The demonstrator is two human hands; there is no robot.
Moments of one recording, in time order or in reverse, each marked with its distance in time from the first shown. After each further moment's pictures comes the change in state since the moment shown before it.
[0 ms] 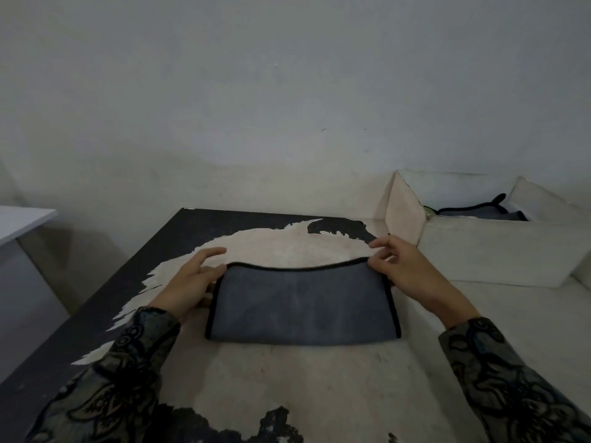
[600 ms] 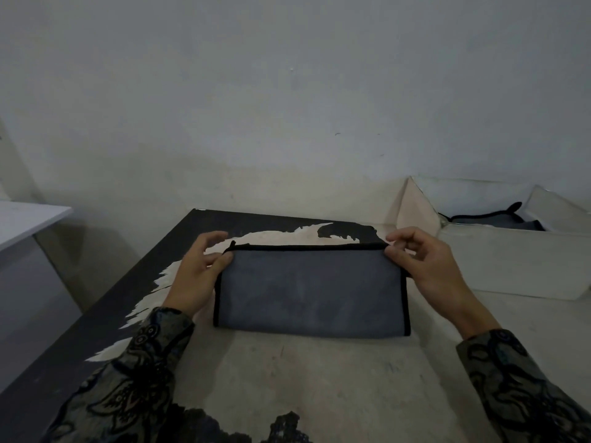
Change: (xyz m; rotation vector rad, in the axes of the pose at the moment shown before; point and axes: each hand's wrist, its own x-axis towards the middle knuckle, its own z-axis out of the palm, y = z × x) left_hand 0.008 -0.006 -0.014 0.043 0.134 0.351; right_hand -0.010 -0.021 -0.002 0.340 0.059 -0.242
